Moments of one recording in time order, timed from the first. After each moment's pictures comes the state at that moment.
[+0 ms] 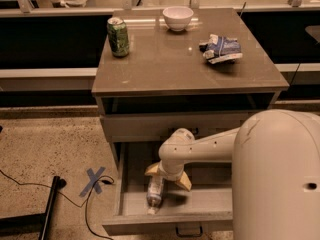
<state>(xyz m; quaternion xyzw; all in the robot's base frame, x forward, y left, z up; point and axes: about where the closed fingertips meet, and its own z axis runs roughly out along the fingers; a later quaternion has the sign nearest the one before) 0.540 -0.032 0.400 -0.98 0.18 -0.01 0.07</state>
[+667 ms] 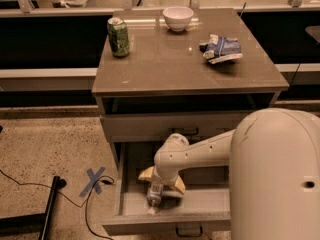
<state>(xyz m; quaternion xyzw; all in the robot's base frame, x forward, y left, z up) 0.527 -0.010 0.394 -0.99 0.15 -0.02 0.08</state>
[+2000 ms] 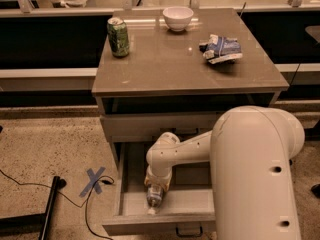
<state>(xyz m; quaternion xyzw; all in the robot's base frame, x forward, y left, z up) 0.538 0.009 0.371 -0.99 0.13 0.00 0.06</state>
